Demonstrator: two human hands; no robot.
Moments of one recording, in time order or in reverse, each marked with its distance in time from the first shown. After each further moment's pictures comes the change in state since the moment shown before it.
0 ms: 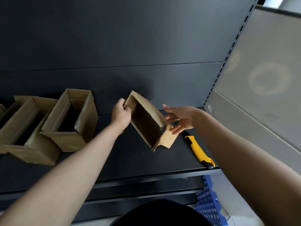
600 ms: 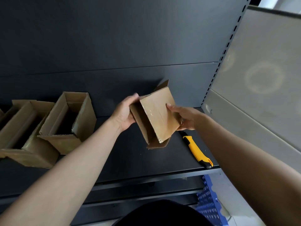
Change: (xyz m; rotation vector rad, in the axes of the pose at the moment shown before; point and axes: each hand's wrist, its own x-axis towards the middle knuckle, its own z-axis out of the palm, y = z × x) left_hand -0.001 0.033 0.003 -0.788 -0.430 -0.342; right_hand 0.006 0.015 -0.020 0.301 0.171 -0.081
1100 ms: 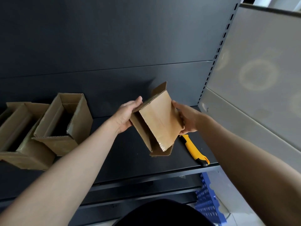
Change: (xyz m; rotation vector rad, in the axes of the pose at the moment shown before) left_hand -0.003 -0.005 0.013 0.290 -0.026 -0.044; right_hand 0.008 0.010 -0.022 0.018 -0.028 0.105
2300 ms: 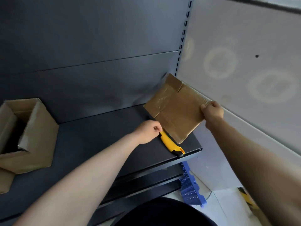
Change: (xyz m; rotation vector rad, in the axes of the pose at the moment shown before) left_hand 0.037 -0.080 0.129 1.018 -0.374 0.258; right_hand -0.020 0.058 -0.139 0.268 0.936 -0.454
